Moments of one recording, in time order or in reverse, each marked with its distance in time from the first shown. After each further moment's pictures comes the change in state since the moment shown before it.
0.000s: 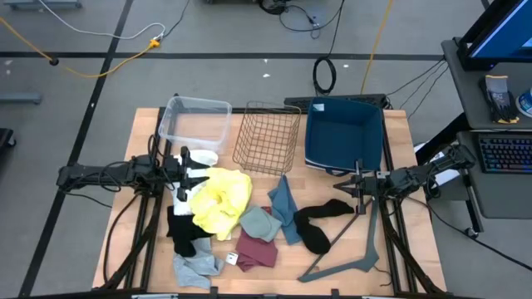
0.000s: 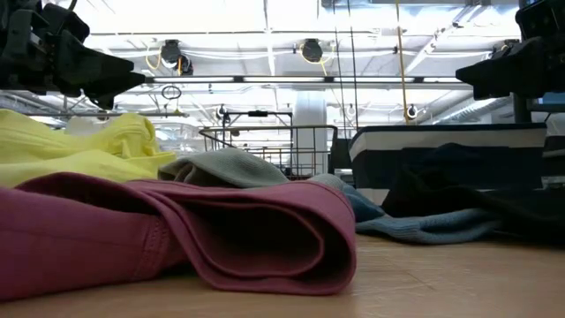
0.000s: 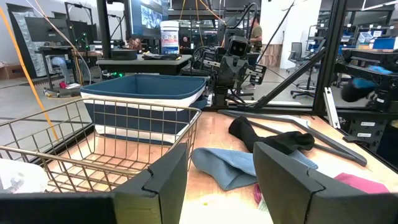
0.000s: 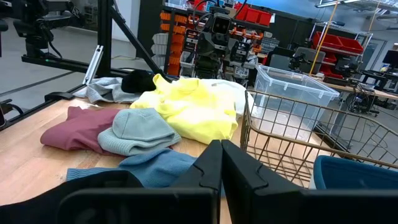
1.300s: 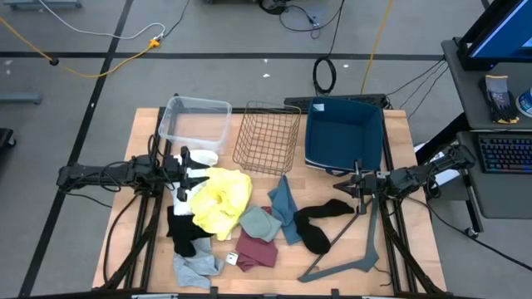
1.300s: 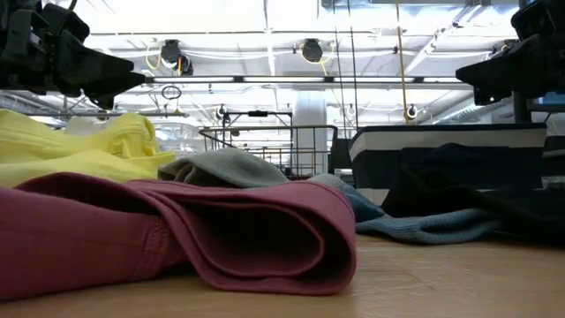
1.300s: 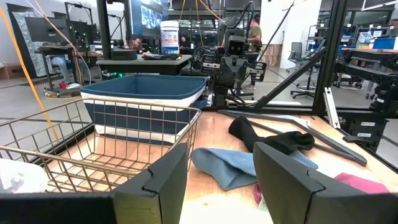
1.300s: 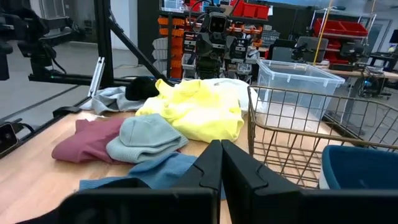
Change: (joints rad) left arm 0.000 0.000 0.000 0.000 0.000 0.001; right arm 0.001 0.000 0.000 0.003 0.000 0.105
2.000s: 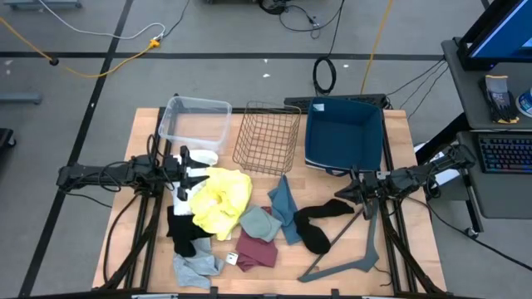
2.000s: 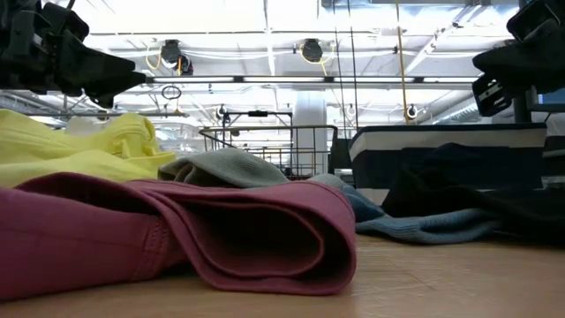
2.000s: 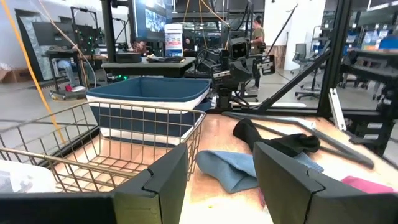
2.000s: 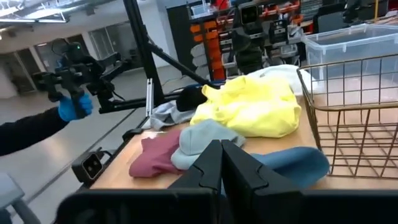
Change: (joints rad) left arm 0.000 0.000 0.000 0.011 -0.017 -0.005; right arm 0.000 0.007 0.000 0.020 -0.160 0.294
